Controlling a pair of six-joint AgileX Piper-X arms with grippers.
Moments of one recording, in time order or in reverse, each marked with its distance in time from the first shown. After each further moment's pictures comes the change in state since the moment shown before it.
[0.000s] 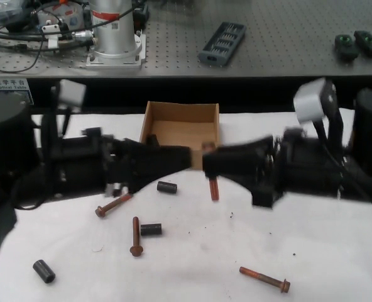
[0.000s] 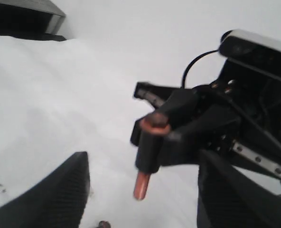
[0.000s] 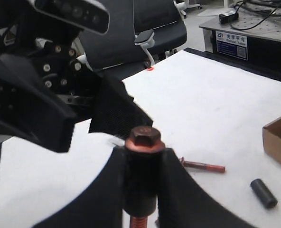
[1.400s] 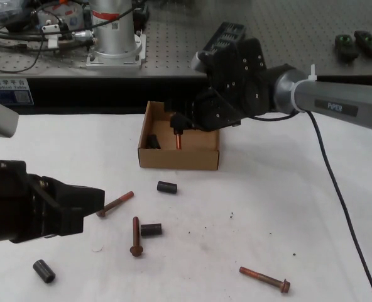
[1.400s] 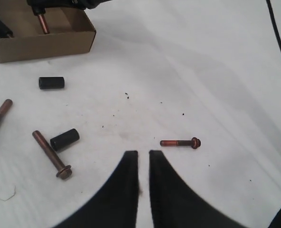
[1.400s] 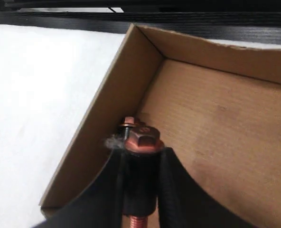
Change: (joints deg) left arm 0.2 -27.0 0.1 45.4 -22.1 17.1; right arm -3.4 53.6 -69.0 40.6 16.7 10.7
